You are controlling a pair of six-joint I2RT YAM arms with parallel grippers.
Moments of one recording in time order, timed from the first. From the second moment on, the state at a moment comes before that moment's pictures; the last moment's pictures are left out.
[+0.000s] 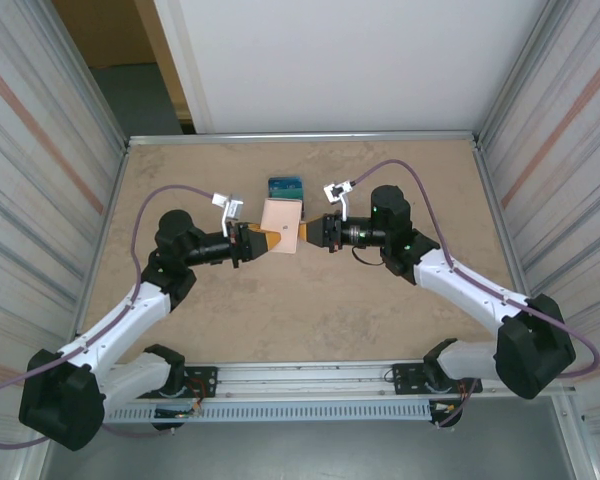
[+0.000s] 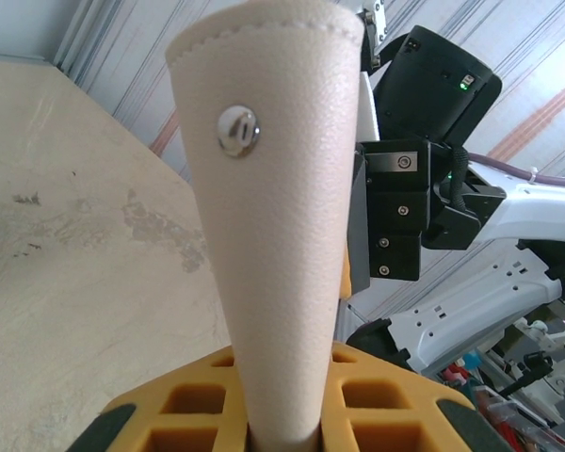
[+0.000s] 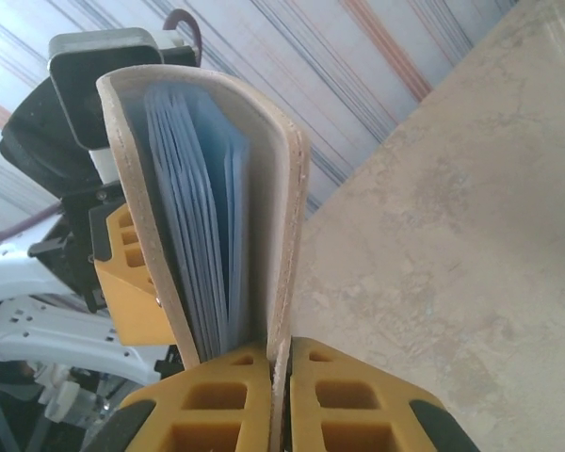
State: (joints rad) left arm -0.42 1.02 0.61 0.38 0.92 -0.62; right arm 0.61 1.27 0.84 0.25 -0.78 0.64
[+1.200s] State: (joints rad) left arm -0.60 1.22 0.74 0.12 0.58 -0.40; right arm 0.74 1.19 1.01 -0.40 -0.17 0.49
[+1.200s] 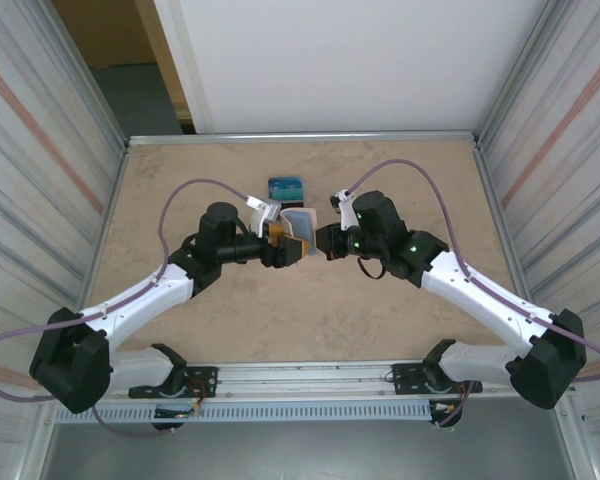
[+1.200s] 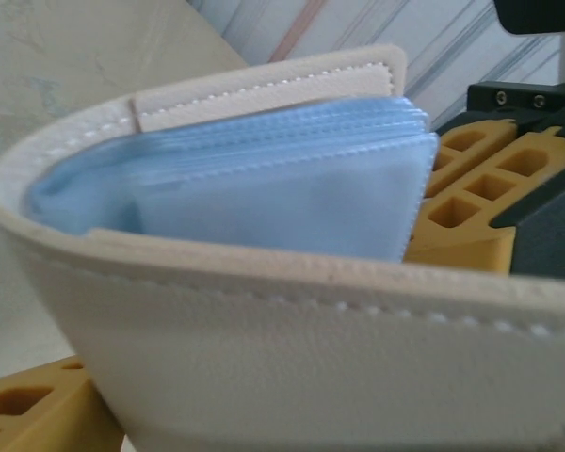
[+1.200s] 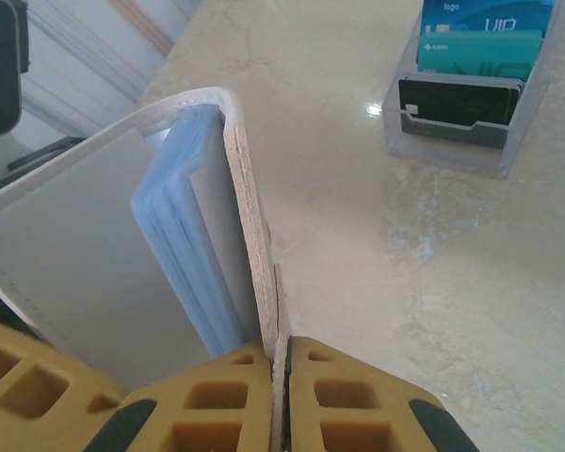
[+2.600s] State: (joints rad) left arm -0.60 1.22 0.75 0.05 0.45 -0.39; right arm 0.64 1.15 0.97 -0.35 -0.31 0.55
